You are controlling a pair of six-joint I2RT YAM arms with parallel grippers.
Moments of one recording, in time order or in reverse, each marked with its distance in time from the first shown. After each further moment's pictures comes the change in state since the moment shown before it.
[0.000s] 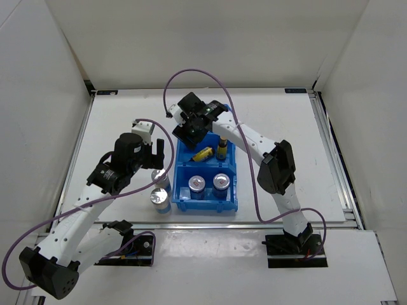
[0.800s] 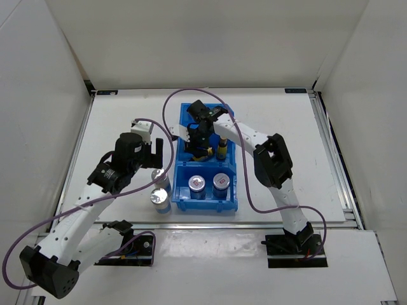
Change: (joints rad) left arm 0.000 0.017 0.000 0.000 -0.036 -0.002; right arm -0.086 0.080 -0.153 0.082 -0.298 -0.738
